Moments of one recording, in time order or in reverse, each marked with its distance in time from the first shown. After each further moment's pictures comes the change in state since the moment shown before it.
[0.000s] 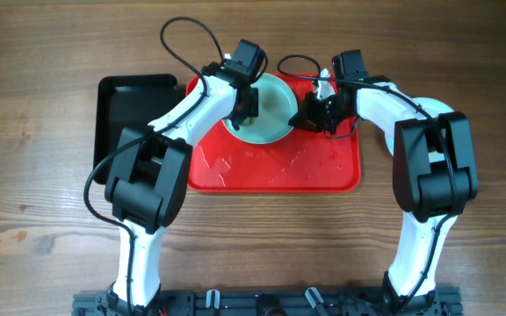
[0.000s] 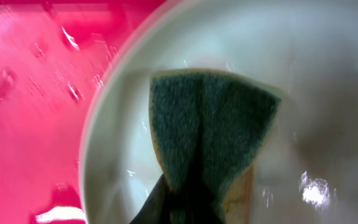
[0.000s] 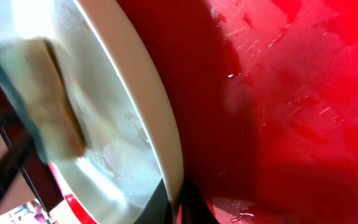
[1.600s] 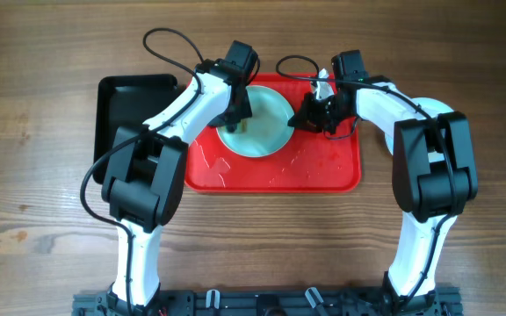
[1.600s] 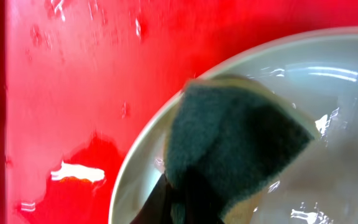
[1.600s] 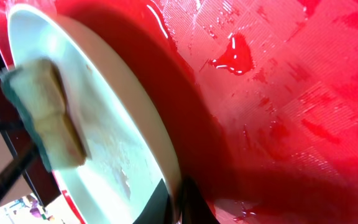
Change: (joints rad) left arm 0.026 0.000 0.007 -0.177 0.048 -0.200; right arm 0.001 0.000 0.000 -0.004 -0.006 -0.032
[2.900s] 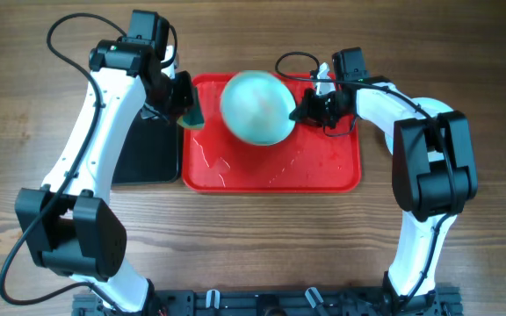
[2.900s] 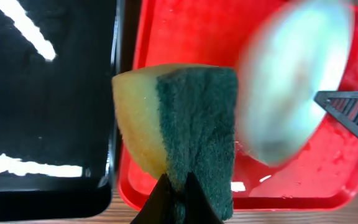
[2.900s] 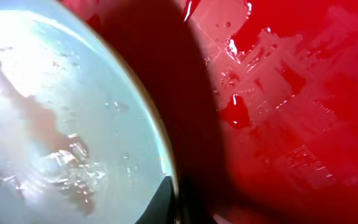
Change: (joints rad) left arm 0.269 -0.378 -0.017 -0.273 0.237 0.246; right arm 0.000 0.005 0.000 0.084 0.029 -0.013
